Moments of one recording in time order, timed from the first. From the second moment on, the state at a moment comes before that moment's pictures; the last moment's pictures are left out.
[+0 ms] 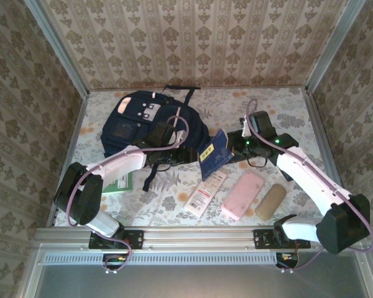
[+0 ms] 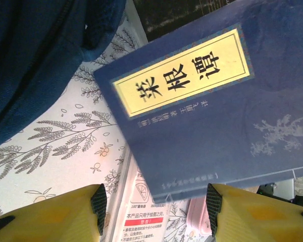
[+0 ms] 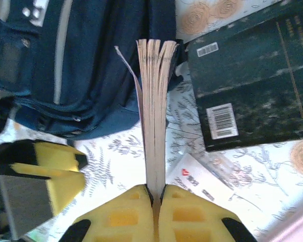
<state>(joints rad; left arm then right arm) -0.65 1.54 0.97 -0.31 0.51 -0.64 0.39 1.29 1.10 -0.69 -0.20 0.57</state>
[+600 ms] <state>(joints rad) -0.59 1.46 0.85 -0.25 0.50 -0.64 0.64 1.51 1.36 -0.95 0.13 0.37</state>
